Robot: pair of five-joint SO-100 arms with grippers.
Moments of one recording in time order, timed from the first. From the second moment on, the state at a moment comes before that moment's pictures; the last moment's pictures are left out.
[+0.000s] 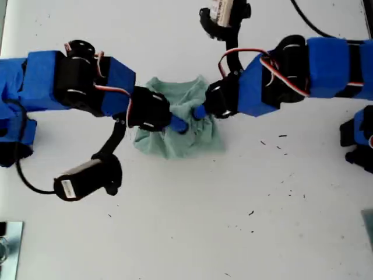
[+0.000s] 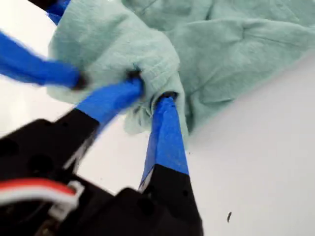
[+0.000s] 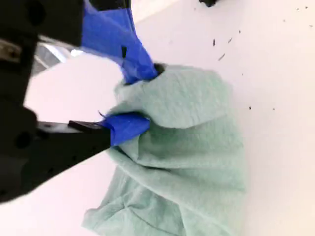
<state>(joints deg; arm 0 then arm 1) -9.2 89.5 70.6 72.8 19.8 13.3 104.4 82.8 67.2 -33.1</state>
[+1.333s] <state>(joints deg) -14.3 205.8 180.7 63.9 1.0 22.3 199.8 158.7 84.7 -21.9</state>
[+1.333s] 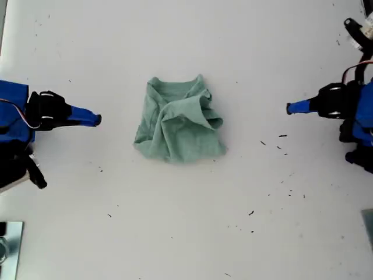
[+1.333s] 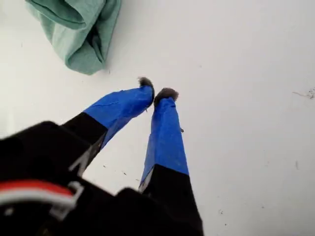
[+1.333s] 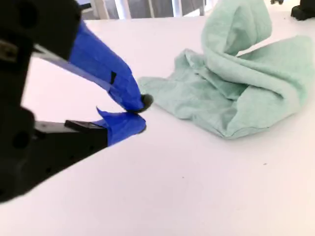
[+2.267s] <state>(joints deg) -12.6 206.0 184.7 60.6 3.1 -11.0 97.5 88.4 51.7 -33.5</state>
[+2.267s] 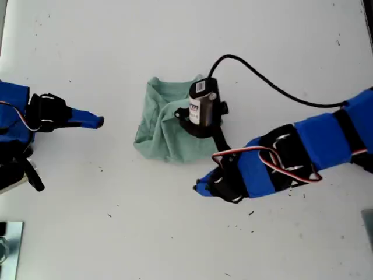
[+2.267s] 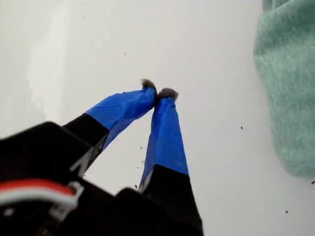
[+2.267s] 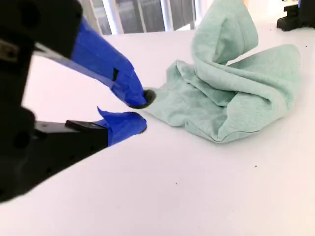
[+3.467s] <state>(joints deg) 6.1 206.0 184.7 60.6 3.0 21.3 184.0 156.7 75.4 -28.3</state>
